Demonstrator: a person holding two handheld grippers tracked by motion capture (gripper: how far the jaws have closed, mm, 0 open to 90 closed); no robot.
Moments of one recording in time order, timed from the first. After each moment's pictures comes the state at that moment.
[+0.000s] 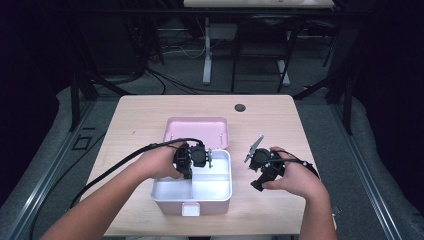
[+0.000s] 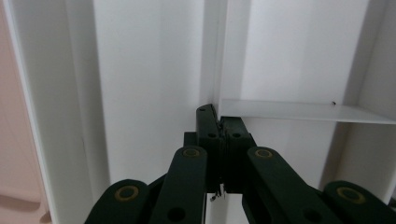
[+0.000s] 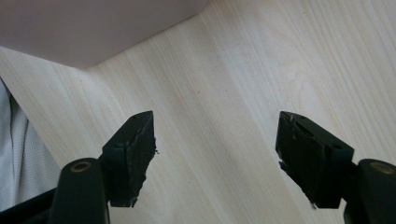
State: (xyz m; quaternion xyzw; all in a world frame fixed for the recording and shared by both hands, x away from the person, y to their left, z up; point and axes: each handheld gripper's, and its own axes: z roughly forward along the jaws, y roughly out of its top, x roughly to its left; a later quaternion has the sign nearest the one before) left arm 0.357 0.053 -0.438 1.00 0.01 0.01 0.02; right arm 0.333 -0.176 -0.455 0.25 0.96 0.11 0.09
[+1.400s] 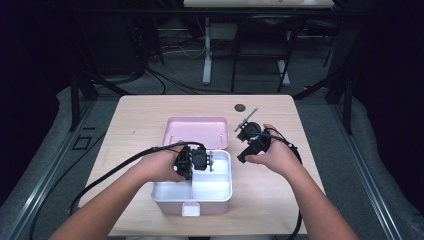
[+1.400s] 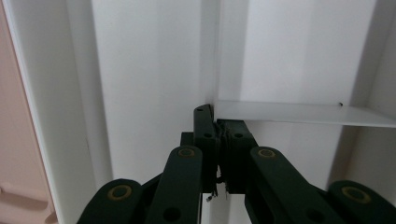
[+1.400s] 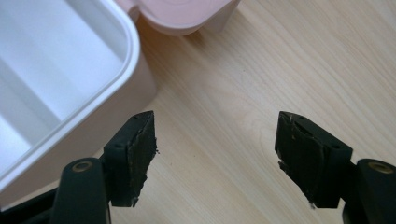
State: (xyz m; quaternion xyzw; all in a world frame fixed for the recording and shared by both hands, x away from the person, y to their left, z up) left arm 0.349 0.049 -0.441 1.00 0.00 0.04 0.01; right arm 0.387 -0.149 -0.428 0.37 0.91 0.15 0.12
